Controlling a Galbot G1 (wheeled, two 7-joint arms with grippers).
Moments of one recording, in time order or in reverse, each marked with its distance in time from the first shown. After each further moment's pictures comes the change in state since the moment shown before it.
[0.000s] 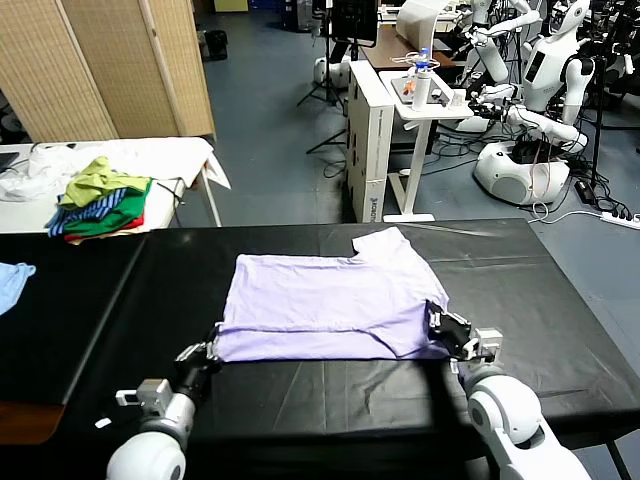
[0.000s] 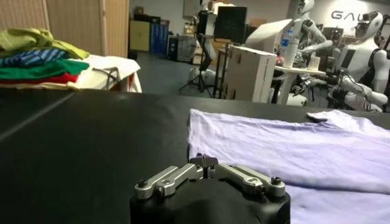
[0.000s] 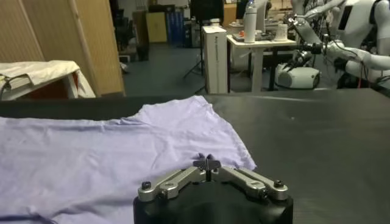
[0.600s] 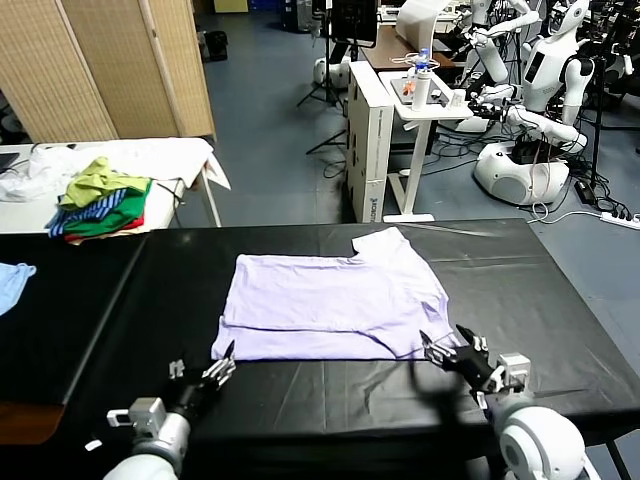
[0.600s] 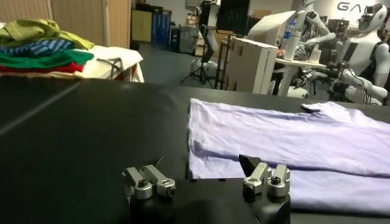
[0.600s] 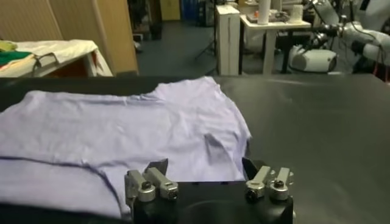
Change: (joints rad) left arm 0.105 -0.017 -0.027 -0.069 0.001 0.014 0.007; right arm -0.197 0.028 0.111 0.066 0.001 0.014 -0.009
